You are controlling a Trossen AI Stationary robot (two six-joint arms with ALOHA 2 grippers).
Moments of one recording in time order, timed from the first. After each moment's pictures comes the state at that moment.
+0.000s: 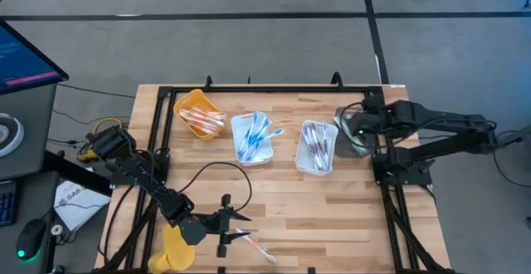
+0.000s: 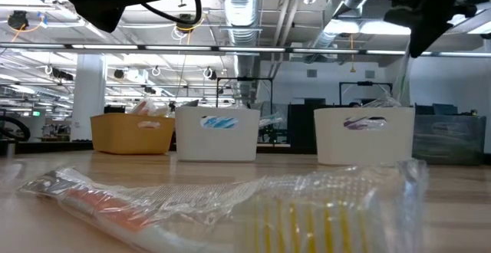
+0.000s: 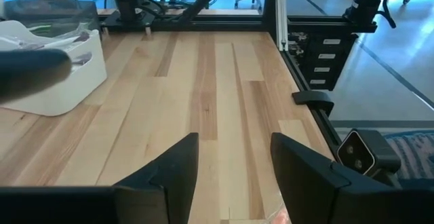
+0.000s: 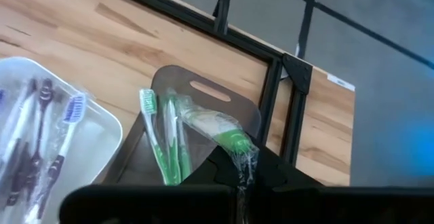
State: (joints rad) left arm -0.78 1.68 0.76 0.54 -0.72 -0.29; right arm -0.11 1.01 1.06 -1.51 0.75 1.01
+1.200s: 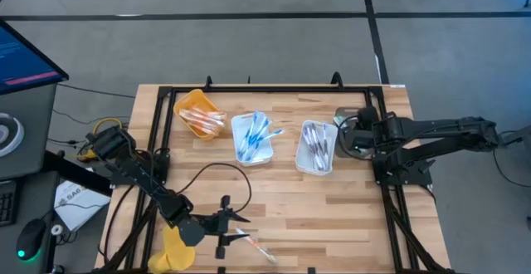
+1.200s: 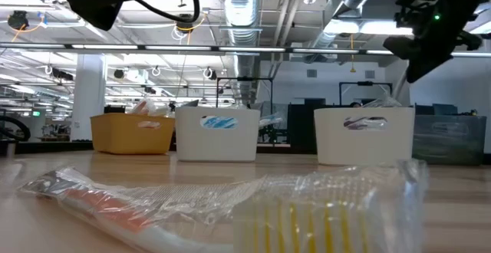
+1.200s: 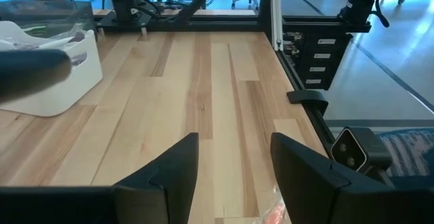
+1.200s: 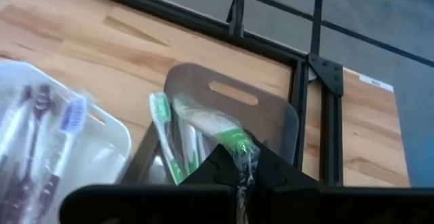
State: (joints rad) left arm -0.80 1.68 0.76 0.54 -0.72 -0.29; right arm -0.01 0.95 0.76 -1.25 0.86 1.14
